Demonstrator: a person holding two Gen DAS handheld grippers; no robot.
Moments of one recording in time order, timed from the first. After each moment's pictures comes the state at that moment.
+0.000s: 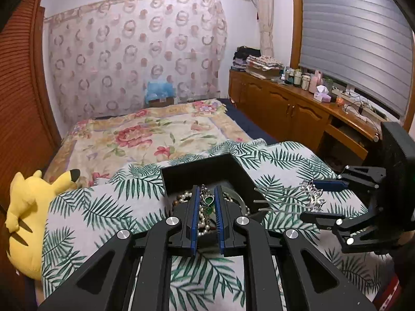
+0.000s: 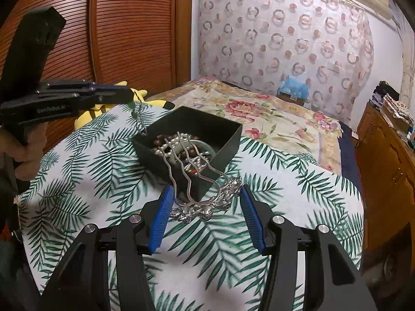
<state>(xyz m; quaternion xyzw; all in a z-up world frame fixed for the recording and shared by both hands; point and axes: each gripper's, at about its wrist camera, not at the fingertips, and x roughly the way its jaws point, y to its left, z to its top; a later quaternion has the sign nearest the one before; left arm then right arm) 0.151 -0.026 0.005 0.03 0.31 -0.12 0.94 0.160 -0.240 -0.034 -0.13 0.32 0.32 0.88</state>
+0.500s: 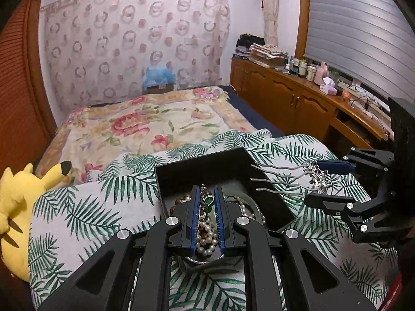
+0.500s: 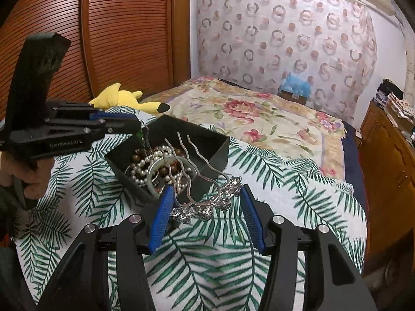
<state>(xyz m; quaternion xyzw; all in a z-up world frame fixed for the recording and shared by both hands) 0.199 -0.025 -0.026 0.02 0.34 -0.12 0.93 0.209 -0.227 -0.035 -0.13 0.33 0.33 0.87</state>
